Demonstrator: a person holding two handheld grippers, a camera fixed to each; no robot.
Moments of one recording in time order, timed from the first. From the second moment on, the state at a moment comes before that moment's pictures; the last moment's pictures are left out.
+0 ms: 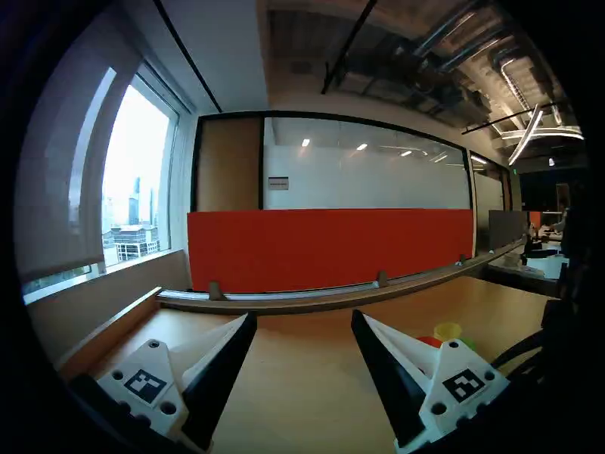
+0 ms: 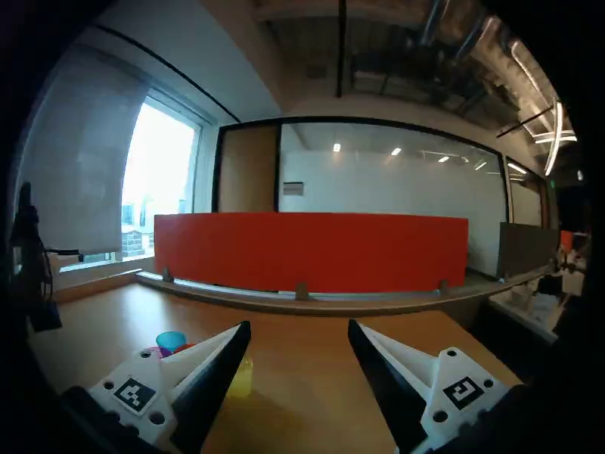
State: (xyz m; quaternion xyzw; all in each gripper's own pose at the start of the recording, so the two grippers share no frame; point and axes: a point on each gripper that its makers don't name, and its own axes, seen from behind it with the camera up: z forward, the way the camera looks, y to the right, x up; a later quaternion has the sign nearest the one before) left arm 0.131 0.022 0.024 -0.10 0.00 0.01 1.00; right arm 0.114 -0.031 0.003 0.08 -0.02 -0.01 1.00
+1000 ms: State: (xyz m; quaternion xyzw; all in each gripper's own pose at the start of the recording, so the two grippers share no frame) left arm 0.138 0.087 0.029 -0.29 -0.05 0.03 0.96; right arm 0.109 -0.106 -0.008 0.29 -0.09 -0.05 0.95
